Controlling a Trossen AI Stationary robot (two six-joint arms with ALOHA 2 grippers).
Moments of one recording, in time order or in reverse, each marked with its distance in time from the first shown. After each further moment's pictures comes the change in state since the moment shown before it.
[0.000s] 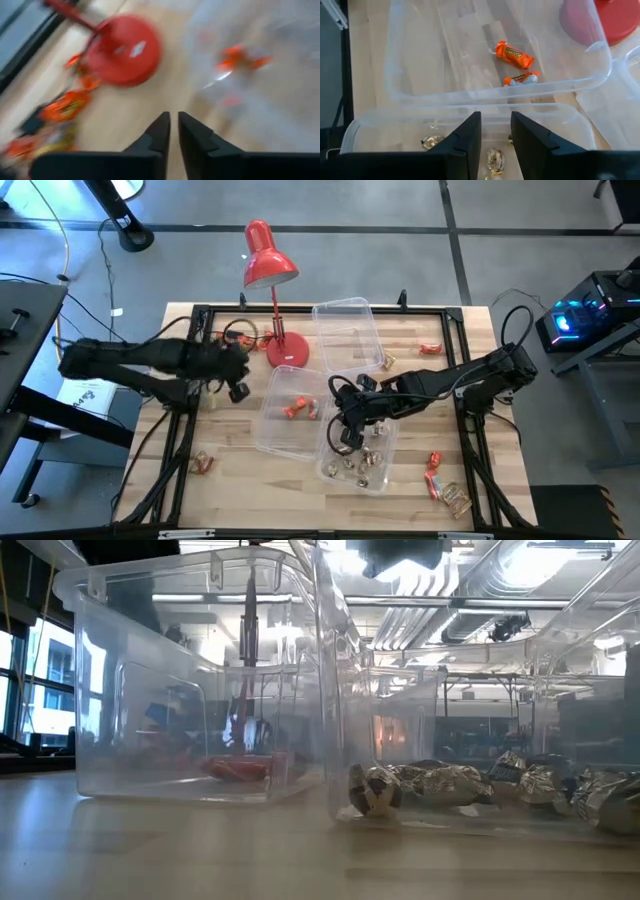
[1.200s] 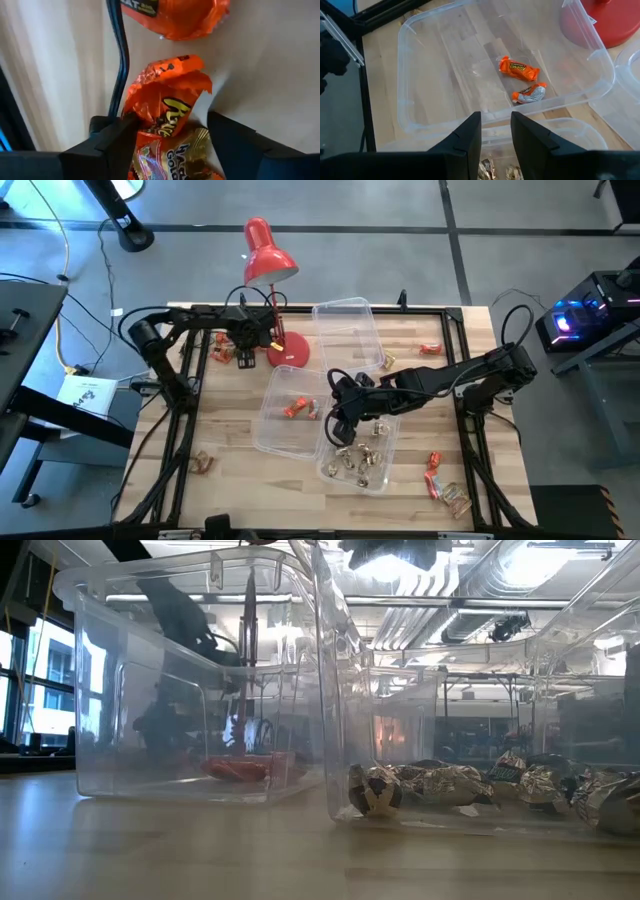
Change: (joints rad) left arm 0.736 0.761 -0.006 0.223 0.028 0.971; right arm -0.020 0.000 0.000 0.080 0.000 0.117
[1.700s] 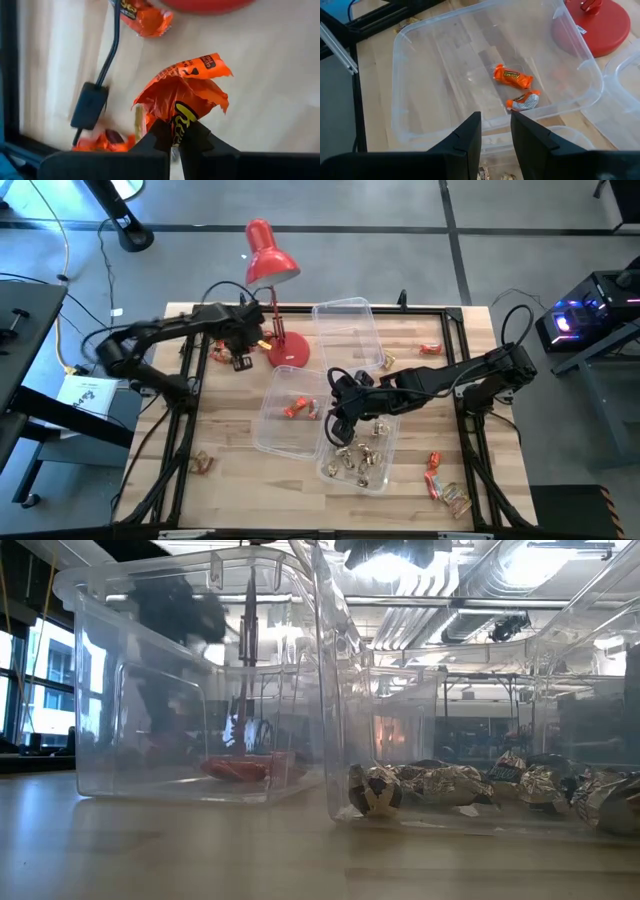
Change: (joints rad) left arm -0.050 -0.306 -0.007 -0.162 0.166 -0.168; right arm 0.000 0.000 0.000 0.015 0.045 -0.012
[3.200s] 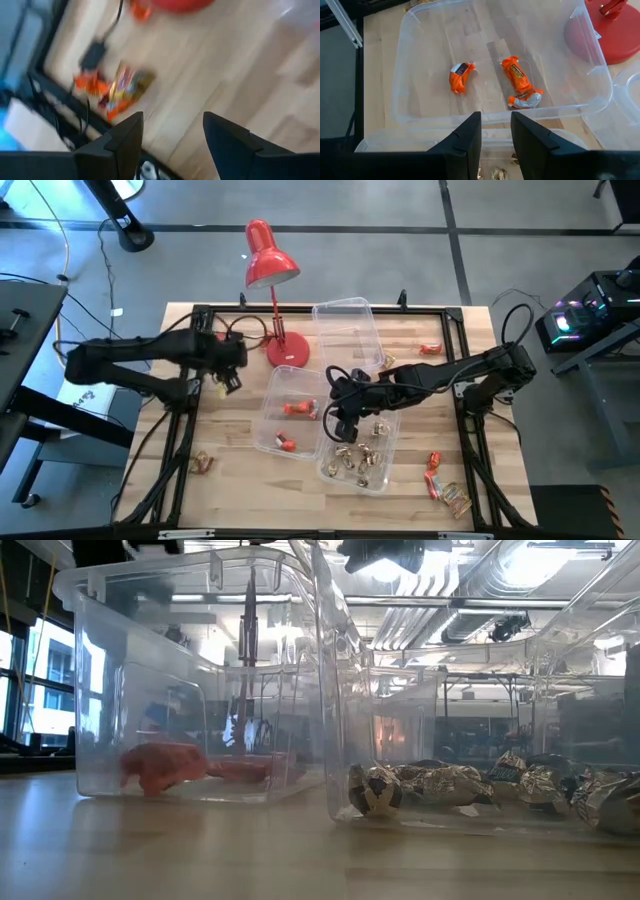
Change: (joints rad) left arm -0.513 -0.336 0.068 -0.384 -0.196 -0.725; right arm -0.033 0.000 0.000 -0.012 -0.091 -0.145
